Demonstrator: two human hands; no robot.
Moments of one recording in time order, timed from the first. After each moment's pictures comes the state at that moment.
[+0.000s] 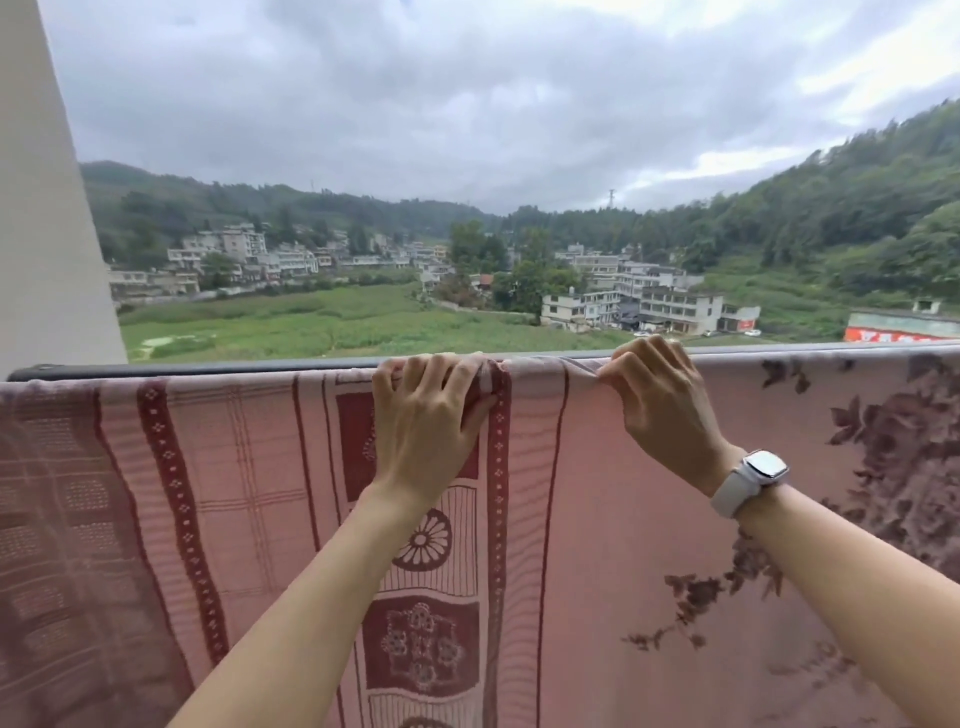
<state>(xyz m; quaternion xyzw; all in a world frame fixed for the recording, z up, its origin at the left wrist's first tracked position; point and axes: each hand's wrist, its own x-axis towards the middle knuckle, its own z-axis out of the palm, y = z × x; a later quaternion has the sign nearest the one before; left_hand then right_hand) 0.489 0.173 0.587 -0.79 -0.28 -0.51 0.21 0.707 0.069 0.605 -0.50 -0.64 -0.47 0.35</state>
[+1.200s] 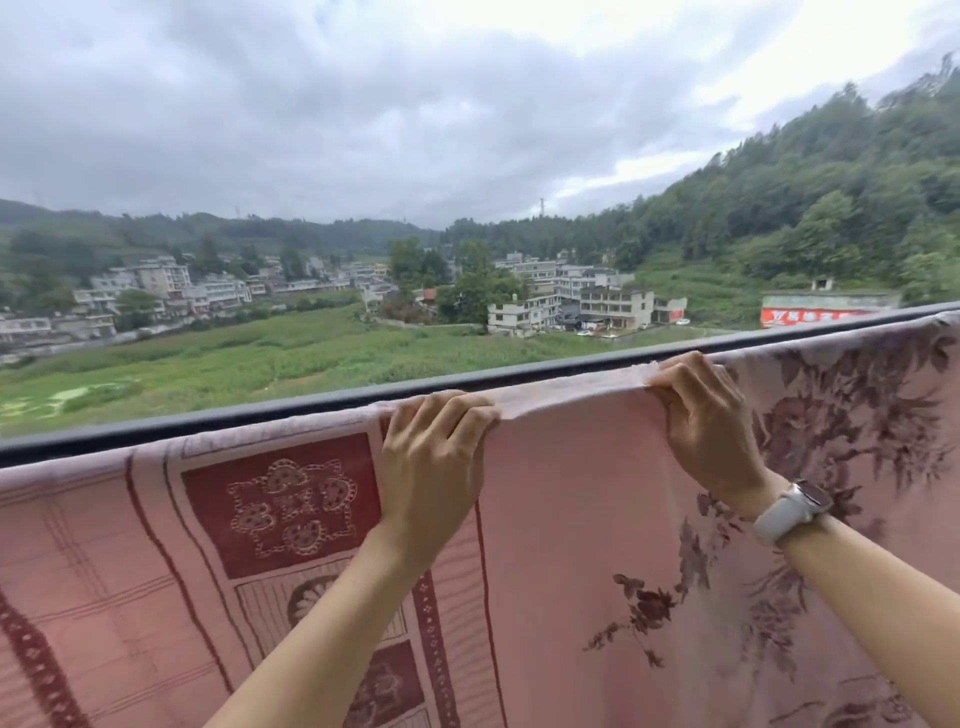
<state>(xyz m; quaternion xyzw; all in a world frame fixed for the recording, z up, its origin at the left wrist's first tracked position) 0.574 0.128 0.596 -0.77 -0.08 -0.61 0.17 0.807 -0.007 0.593 -0.57 -0.54 -0.46 0.41</state>
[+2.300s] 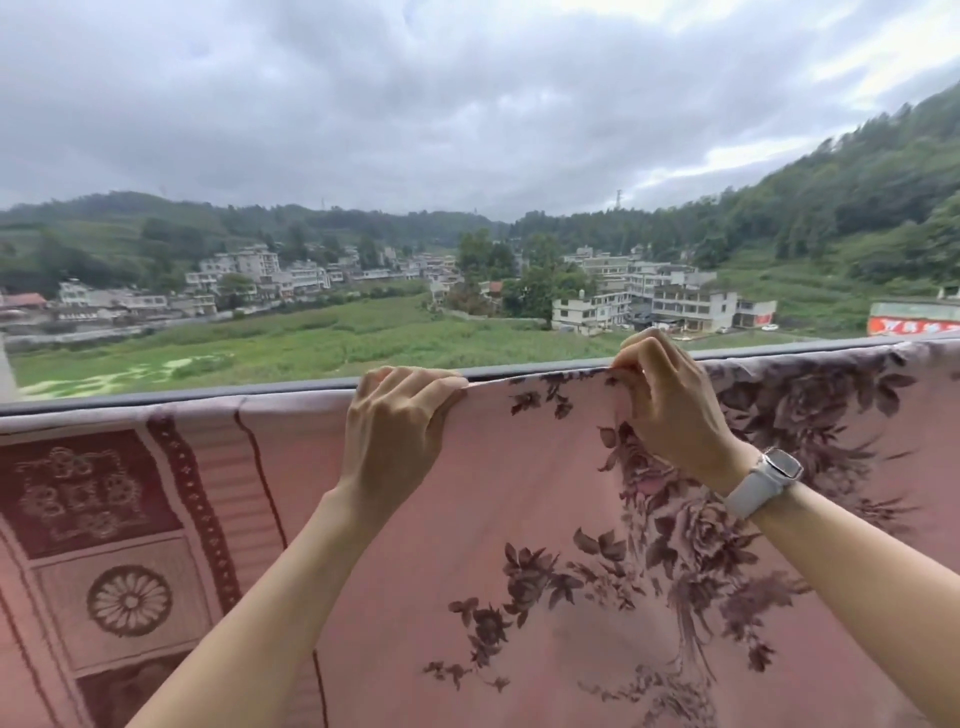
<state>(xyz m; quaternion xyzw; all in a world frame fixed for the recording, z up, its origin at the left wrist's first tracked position) 0.741 0.044 0.616 -0.80 -0.19 -0.55 0.17 0.983 -0.068 0.625 -0.48 -0.65 -0.38 0.44</state>
